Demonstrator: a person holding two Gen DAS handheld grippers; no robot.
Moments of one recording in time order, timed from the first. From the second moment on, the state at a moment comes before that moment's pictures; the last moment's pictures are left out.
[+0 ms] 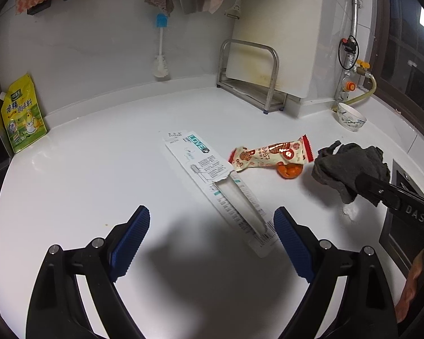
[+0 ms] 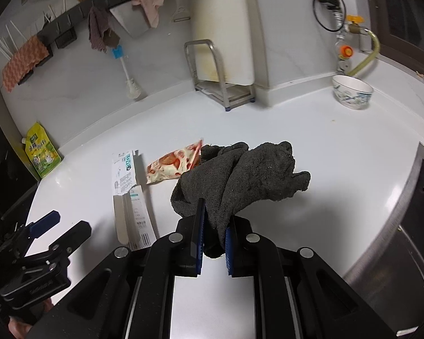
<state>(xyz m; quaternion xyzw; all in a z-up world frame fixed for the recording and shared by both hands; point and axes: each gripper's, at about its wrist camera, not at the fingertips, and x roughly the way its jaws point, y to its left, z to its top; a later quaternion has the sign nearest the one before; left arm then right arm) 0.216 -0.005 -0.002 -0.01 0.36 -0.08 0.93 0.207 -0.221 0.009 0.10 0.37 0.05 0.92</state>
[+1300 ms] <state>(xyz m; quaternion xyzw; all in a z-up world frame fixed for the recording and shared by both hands) 0.306 -0.040 -0.053 -0.03 0.45 0.06 0.89 0.173 -0.287 0.004 0.16 0.34 0.06 0.93</state>
